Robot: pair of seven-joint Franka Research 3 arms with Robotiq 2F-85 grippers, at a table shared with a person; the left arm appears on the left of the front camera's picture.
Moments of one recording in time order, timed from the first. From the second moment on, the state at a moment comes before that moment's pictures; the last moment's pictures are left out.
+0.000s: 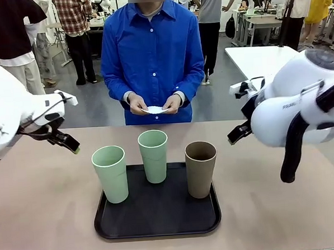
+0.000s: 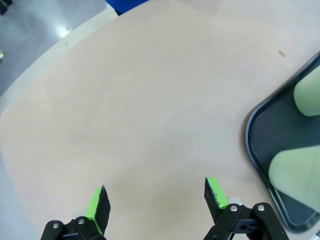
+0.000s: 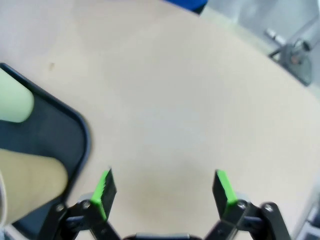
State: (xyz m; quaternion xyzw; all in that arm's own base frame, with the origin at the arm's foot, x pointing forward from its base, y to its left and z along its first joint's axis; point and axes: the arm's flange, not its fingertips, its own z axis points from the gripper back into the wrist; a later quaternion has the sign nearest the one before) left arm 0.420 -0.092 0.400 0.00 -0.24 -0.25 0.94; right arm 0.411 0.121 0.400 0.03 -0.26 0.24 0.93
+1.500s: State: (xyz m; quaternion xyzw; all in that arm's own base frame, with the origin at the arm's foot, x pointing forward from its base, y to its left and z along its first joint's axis) left arm 0.316 -0.024 0.528 -0.32 -0.14 -0.25 0.90; right arm 0.275 0.046 0.531 0.29 -0.11 0.19 0.93
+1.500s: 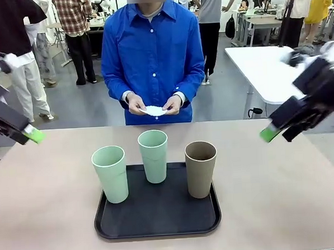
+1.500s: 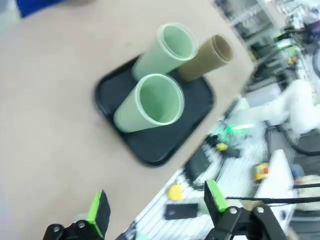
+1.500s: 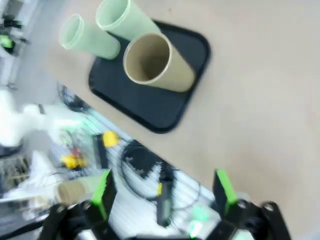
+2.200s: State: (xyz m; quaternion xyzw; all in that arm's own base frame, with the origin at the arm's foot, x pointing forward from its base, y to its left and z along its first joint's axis) left arm 0.340 0.130 0.482 -0.60 -0.08 -0.02 0.80; right arm 0.246 -0.114 0.493 0.58 -0.06 -0.06 0.81
